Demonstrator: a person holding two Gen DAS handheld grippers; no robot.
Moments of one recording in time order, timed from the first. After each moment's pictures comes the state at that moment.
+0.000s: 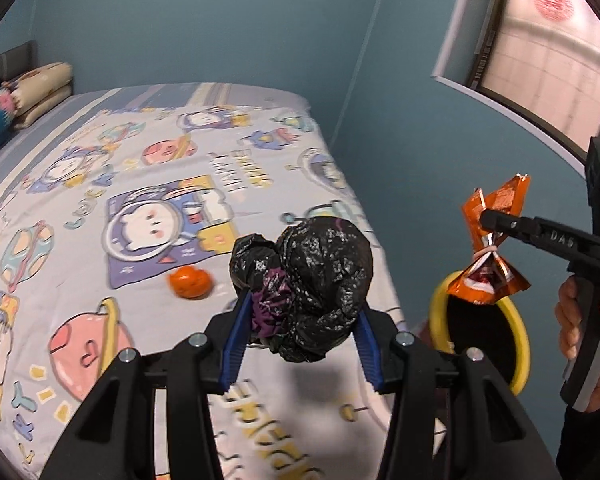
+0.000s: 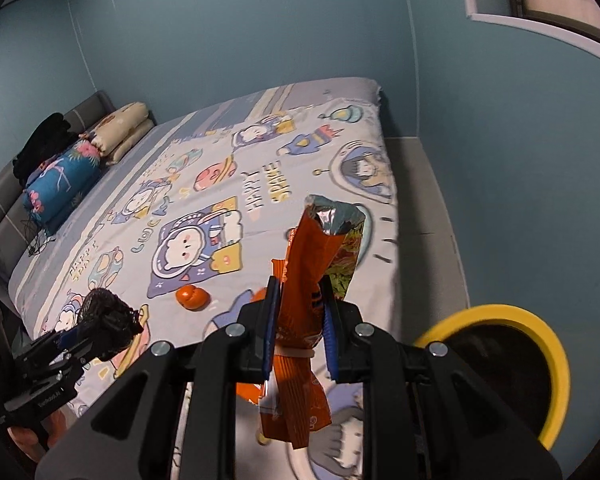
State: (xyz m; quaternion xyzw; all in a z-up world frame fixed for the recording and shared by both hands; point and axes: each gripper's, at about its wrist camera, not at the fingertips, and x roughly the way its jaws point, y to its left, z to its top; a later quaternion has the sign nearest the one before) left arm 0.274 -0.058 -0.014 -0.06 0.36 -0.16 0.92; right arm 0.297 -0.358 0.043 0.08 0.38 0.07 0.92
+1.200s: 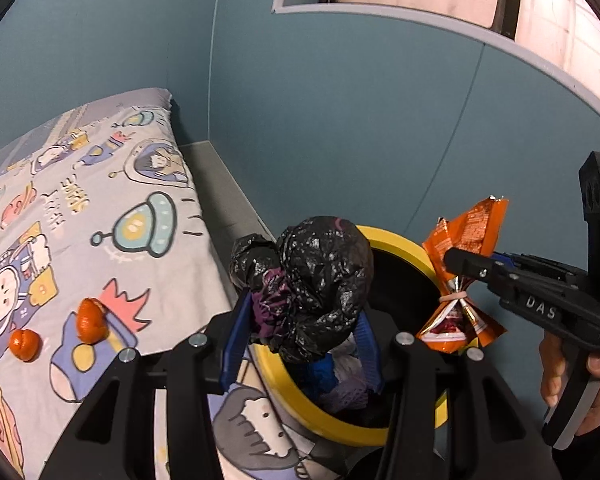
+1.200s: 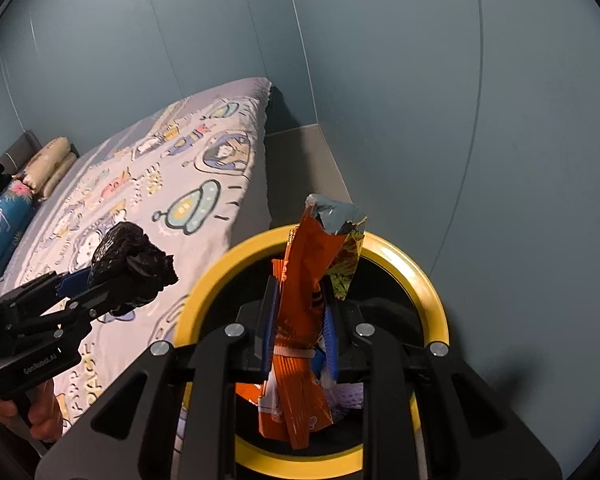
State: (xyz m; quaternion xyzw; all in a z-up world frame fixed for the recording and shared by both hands) left arm 0.279 -0.302 -0.056 0.05 0.37 -0.33 0.87; right arm 0.208 -0.520 -0.033 0.13 0.39 -0.06 0.91
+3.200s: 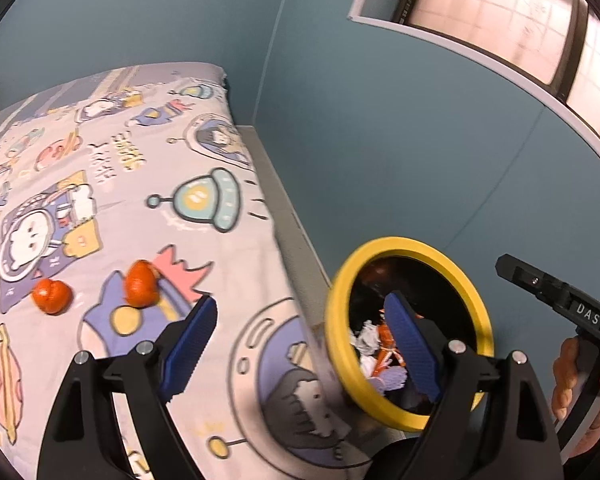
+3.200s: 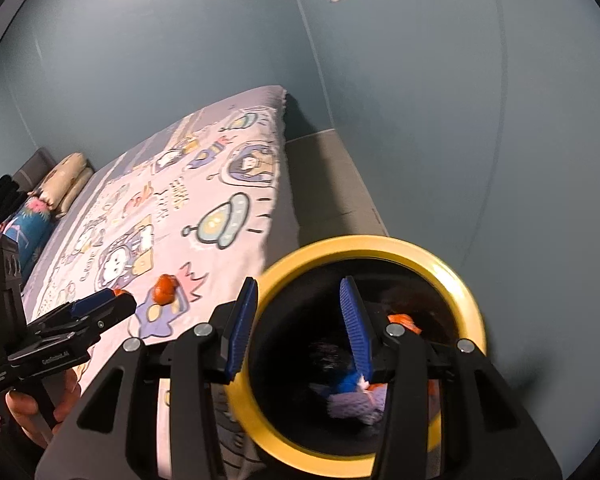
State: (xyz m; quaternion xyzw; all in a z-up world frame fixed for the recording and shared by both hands) left arm 0.302 -0.214 -0.050 -0.03 0.40 -0.26 0.88; right arm 0.221 -0.482 0.000 0.15 0.37 -0.03 0.92
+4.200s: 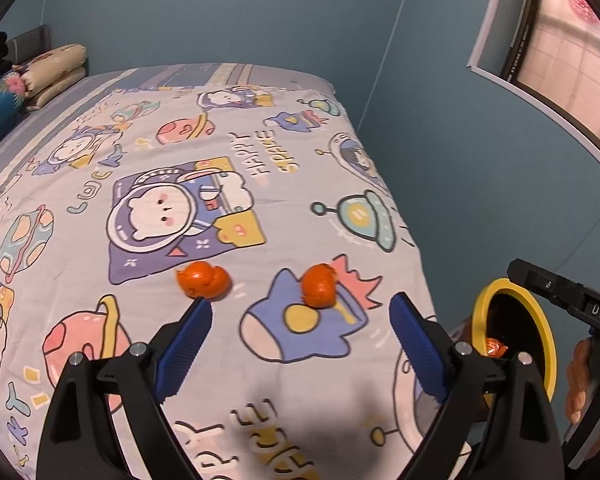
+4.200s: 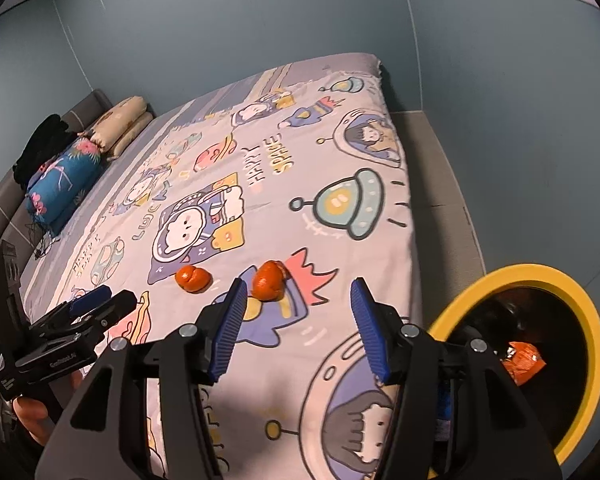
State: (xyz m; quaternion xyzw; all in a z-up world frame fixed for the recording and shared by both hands) left arm 0.329 -0.039 -0.055 -0.07 0.40 -0.11 0.91; right arm 0.314 -0.326 -0.007 0.11 0.42 0.10 0.90
